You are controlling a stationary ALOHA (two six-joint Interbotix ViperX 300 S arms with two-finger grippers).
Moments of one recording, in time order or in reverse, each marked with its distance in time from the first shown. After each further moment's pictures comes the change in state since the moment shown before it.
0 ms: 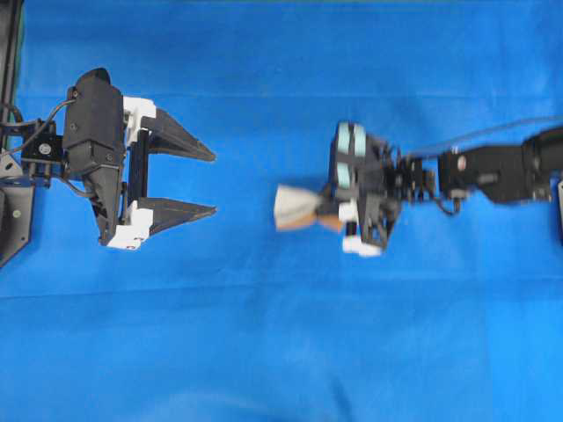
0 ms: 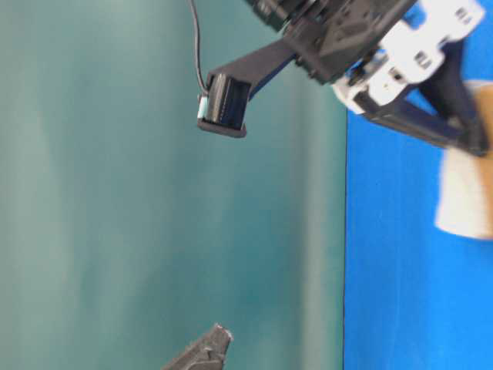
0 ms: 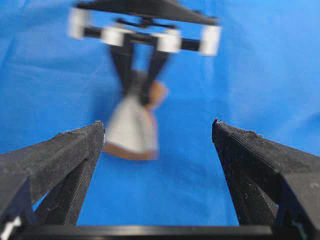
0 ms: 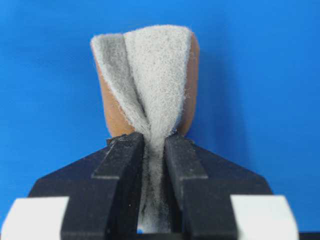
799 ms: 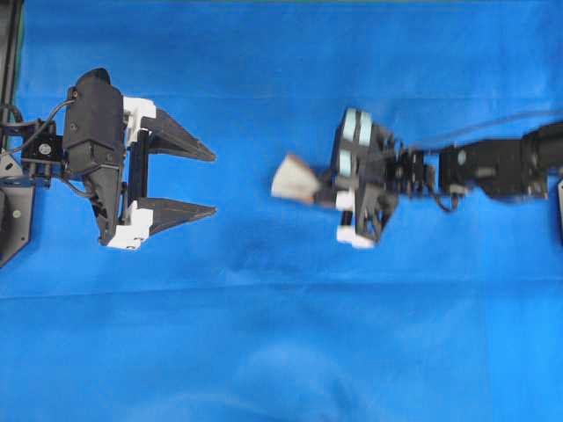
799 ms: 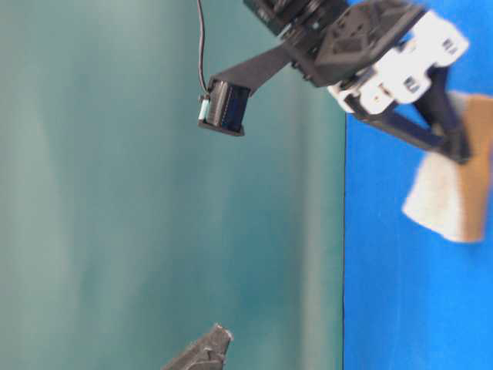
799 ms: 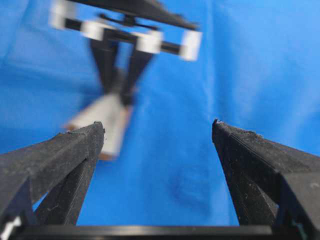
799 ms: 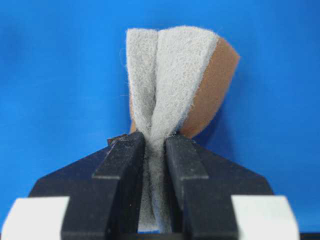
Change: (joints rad) left arm 0.000 0.000 0.000 0.000 0.000 0.000; right arm 0.101 0.012 0.005 0.117 -0.048 -0.005
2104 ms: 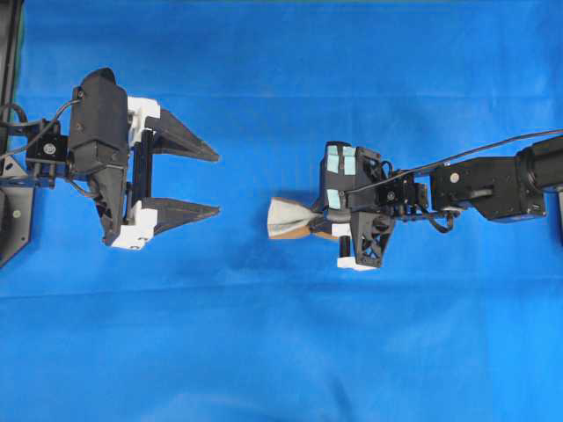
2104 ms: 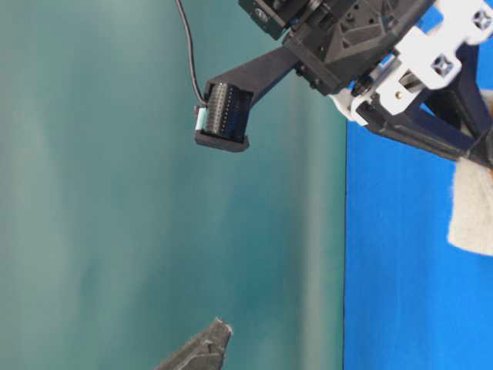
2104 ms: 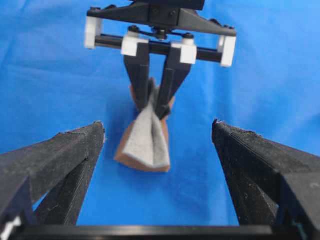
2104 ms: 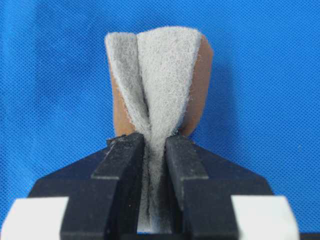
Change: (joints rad) left arm 0.002 0.012 -0.009 0.000 0.000 0.000; right arm 0.023 0.006 -0.044 -0.026 0.049 -0.061
